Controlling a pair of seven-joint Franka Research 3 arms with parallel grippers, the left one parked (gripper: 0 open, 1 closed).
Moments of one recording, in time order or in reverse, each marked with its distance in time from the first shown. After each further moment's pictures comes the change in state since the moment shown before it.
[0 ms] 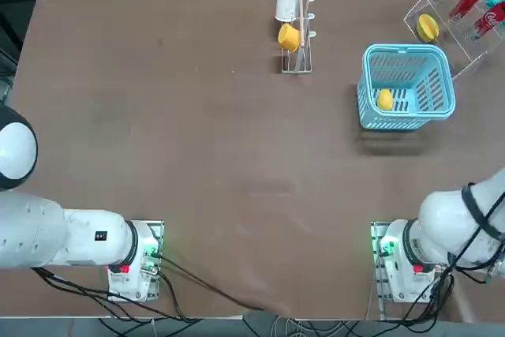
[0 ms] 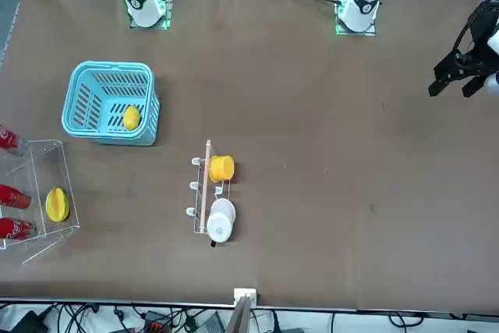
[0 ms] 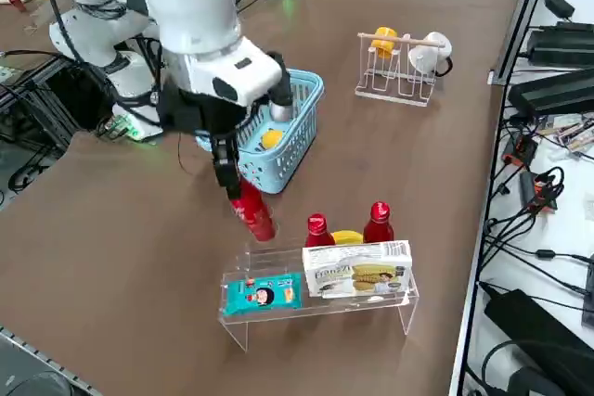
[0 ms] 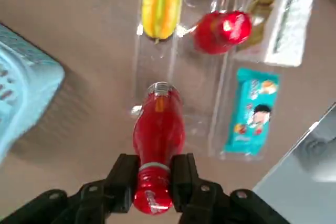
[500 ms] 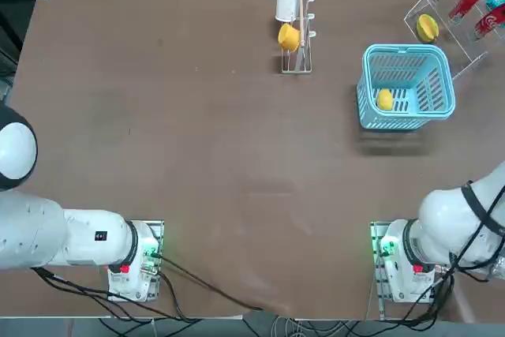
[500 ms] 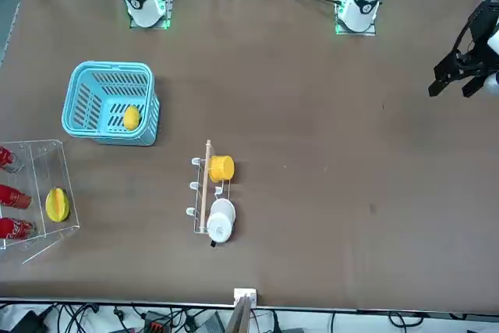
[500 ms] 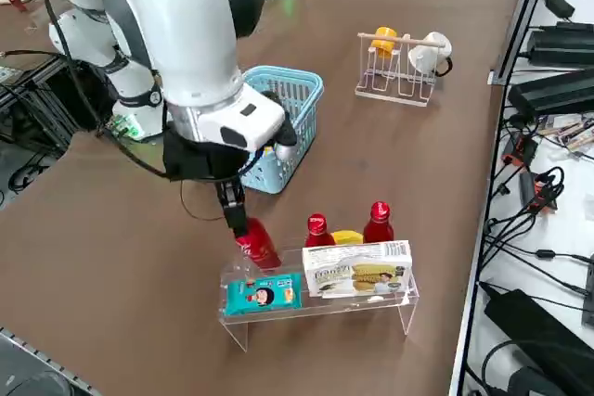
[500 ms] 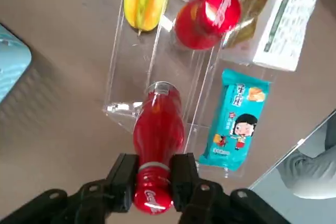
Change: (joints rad) arm -0.038 0.079 0.000 0.017 0.000 0.079 -0.109
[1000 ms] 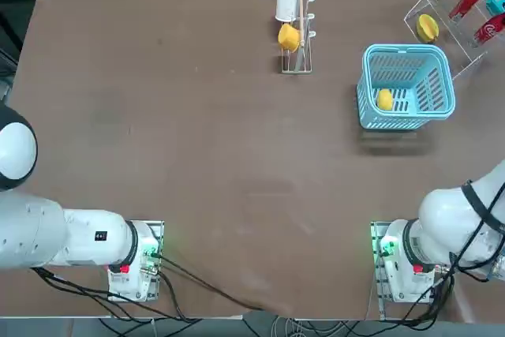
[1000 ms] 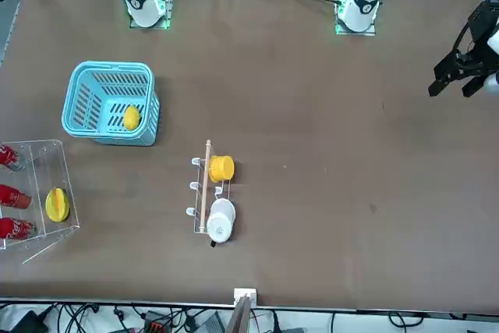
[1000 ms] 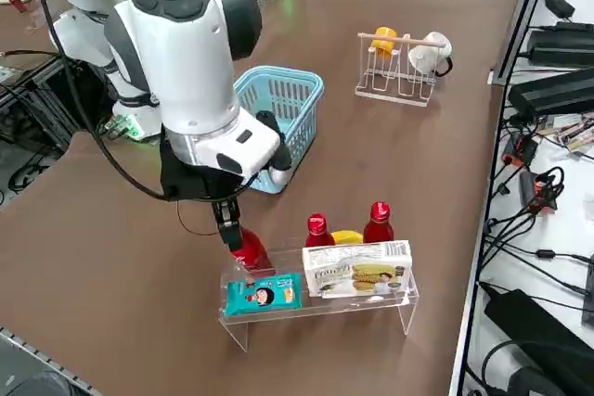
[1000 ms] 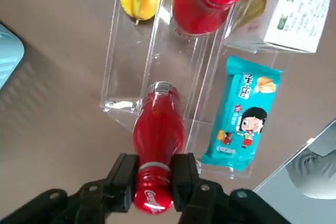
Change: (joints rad) arm -0.016 0.031 0.000 0.003 0.000 0.008 -0.004
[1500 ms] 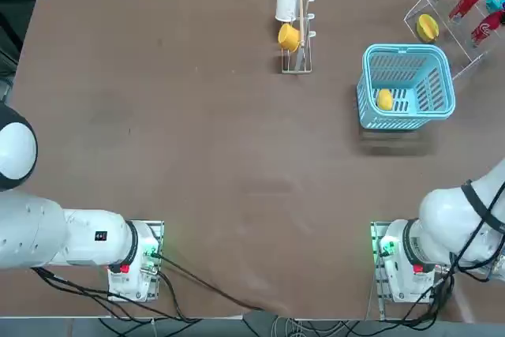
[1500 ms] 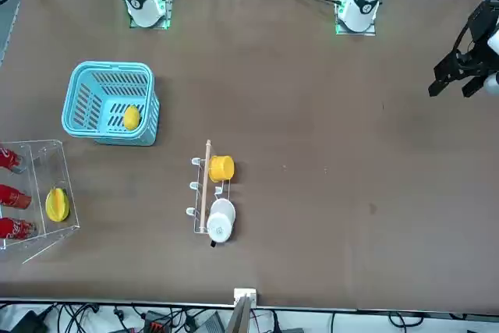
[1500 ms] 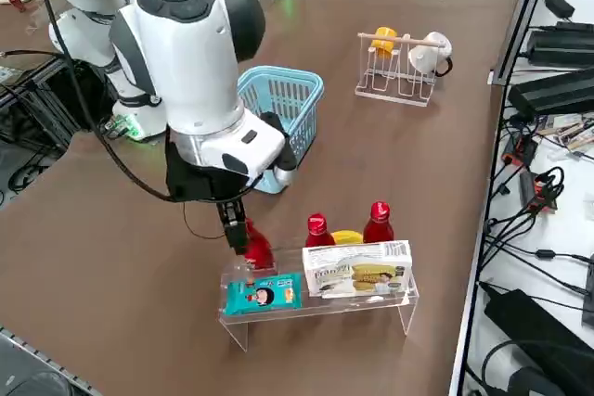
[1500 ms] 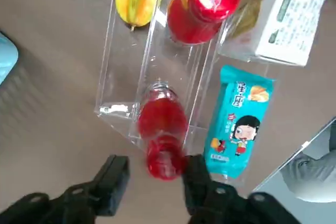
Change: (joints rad) arm 0.001 0.005 0.008 0.009 0.000 0.025 0.001
